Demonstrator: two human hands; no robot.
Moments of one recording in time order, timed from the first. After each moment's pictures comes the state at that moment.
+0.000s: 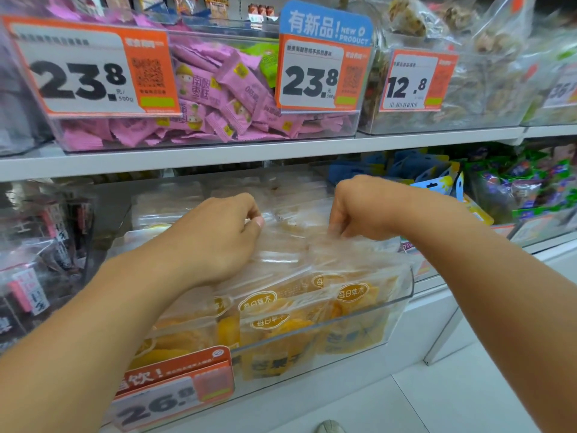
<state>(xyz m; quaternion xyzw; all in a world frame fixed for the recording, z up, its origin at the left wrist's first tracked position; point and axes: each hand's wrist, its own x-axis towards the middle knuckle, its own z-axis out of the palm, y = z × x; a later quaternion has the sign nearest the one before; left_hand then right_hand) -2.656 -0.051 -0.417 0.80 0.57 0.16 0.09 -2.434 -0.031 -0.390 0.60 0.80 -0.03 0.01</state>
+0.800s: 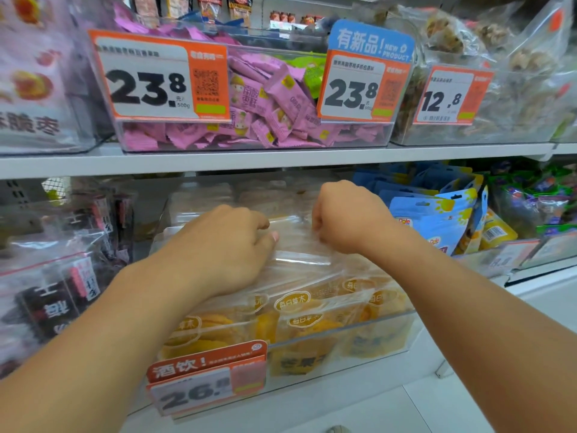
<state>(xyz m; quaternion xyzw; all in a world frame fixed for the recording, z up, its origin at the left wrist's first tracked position) -2.686 -0.063 -0.419 0.79 0.59 0.13 0.05 -2.498 -0.022 -0.414 0.65 0.75 0.07 -0.10</state>
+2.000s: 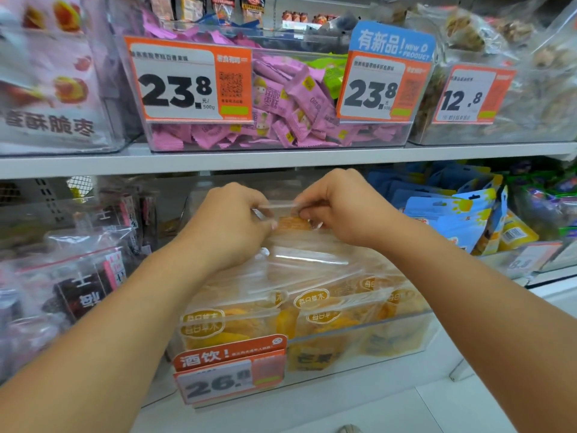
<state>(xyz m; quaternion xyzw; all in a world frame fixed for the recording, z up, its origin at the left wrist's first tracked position) -2.697 -0.051 -0.416 0.72 0.62 0.28 0.15 -2.508 -0.016 -0.409 0.49 0.82 -0.11 -0.27</state>
